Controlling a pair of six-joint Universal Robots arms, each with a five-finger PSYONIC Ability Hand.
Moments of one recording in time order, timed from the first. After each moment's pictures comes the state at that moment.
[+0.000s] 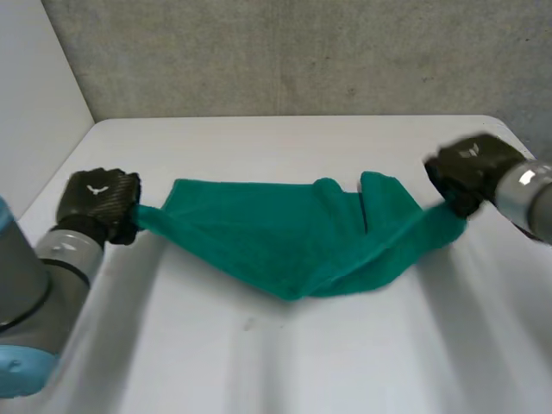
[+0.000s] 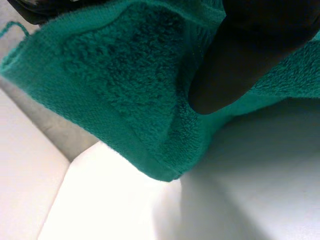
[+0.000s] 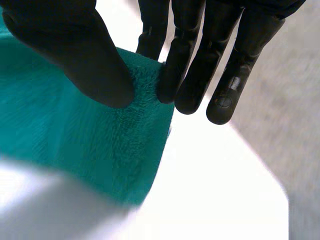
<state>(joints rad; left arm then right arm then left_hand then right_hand) 4.41 -1.72 -1.84 3.41 -1.64 3.44 1.78 -1.29 1.33 0.37 1.38 2.50 1.13 1.20 1.19 1.19 0.98 0.98 1.18 1.18 1.19 0.99</state>
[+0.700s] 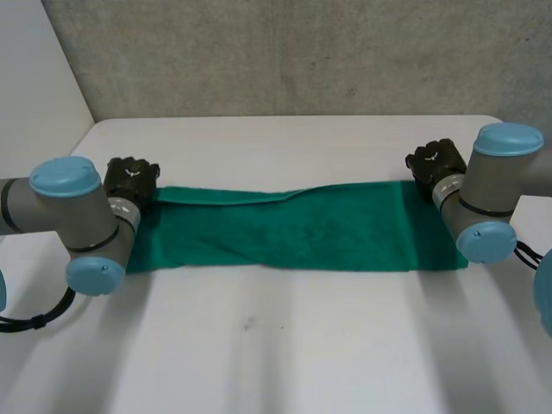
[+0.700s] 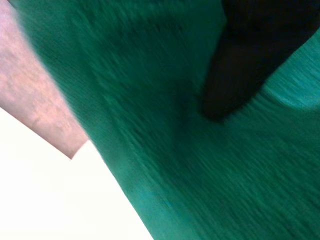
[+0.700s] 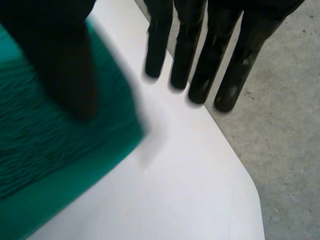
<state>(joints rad) 4.45 -2.38 -1.23 3.47 -1.64 3.61 1.82 -0.58 0.81 -0.02 1.55 2.44 0.81 0.87 0.88 0.89 0.70 0.55 0.68 0.69 0.72 0.56</state>
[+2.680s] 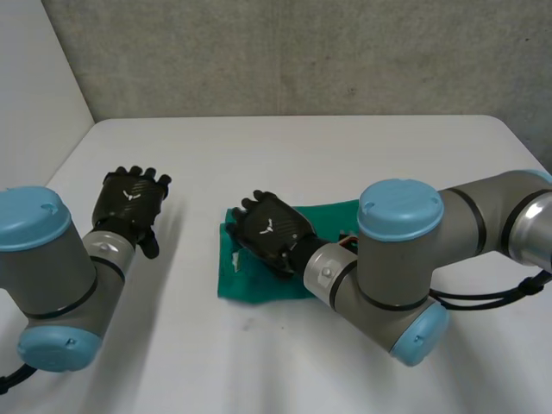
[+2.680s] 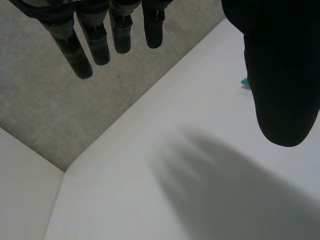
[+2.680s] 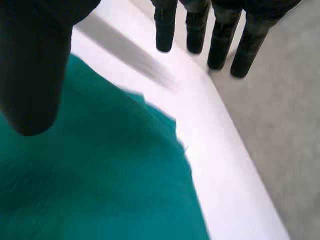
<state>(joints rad) 4.36 -1.94 -1.75 3.53 -1.65 3.60 2.27 -0.89 1.28 -0.14 1.26 2.42 0.20 0.20 0.21 0.20 0.05 0.21 0.24 0.23 0.25 0.08</state>
